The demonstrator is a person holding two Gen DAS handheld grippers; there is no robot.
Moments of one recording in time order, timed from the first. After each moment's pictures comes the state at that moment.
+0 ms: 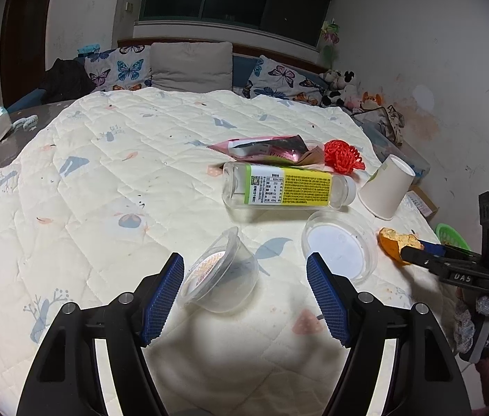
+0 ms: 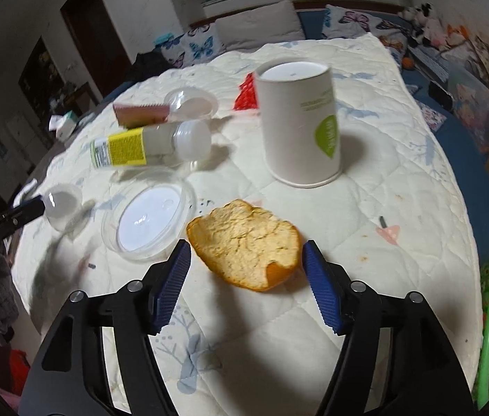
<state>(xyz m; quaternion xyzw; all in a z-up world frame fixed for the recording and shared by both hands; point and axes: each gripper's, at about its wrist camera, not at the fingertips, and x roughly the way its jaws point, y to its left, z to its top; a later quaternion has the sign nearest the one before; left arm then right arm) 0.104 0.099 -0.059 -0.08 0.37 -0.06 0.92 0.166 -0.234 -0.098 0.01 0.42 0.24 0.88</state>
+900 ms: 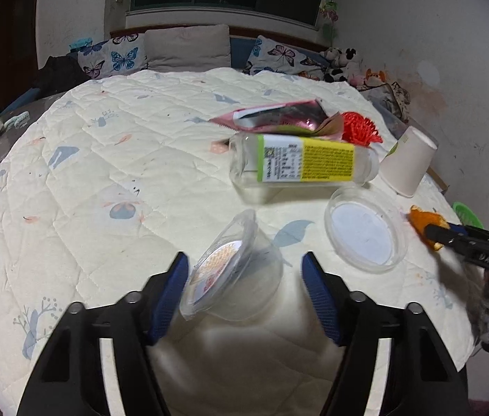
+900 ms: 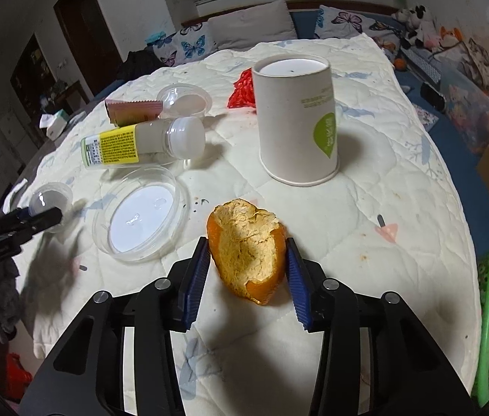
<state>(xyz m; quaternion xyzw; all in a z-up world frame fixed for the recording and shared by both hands) 0.126 0.100 -0.090 -0.05 0.41 -0.06 0.91 0.168 -0.232 -0.100 0.01 0.42 0.22 0.88</state>
